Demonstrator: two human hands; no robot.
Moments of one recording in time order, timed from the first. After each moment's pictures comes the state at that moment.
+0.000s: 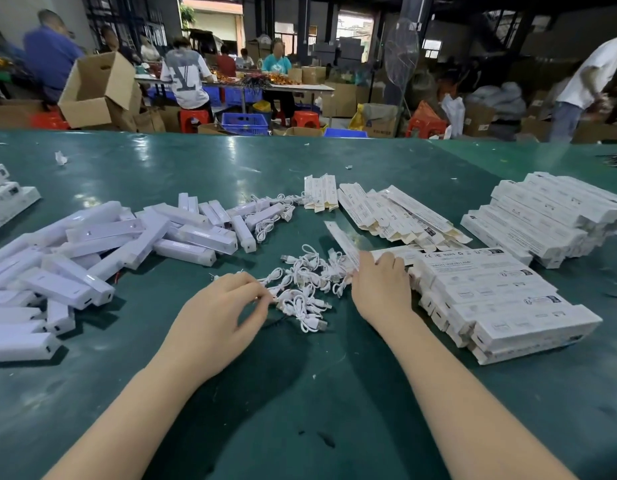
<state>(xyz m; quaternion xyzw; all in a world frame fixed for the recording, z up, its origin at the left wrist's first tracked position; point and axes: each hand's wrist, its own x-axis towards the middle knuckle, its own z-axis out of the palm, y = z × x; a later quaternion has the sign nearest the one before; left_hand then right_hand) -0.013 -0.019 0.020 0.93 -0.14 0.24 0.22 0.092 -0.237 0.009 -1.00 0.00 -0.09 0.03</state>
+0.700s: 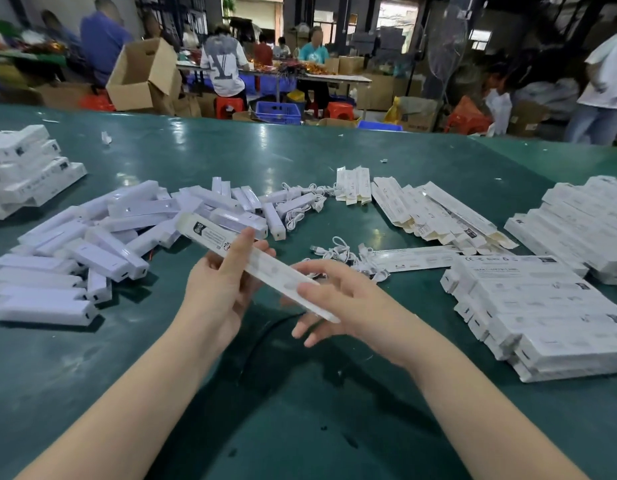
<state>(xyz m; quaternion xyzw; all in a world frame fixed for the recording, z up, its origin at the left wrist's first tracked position) -0.001 -0.020 0.036 0.43 0.16 0.18 0.87 0.017 -0.194 0.049 -0.67 -0.23 0.28 0.64</state>
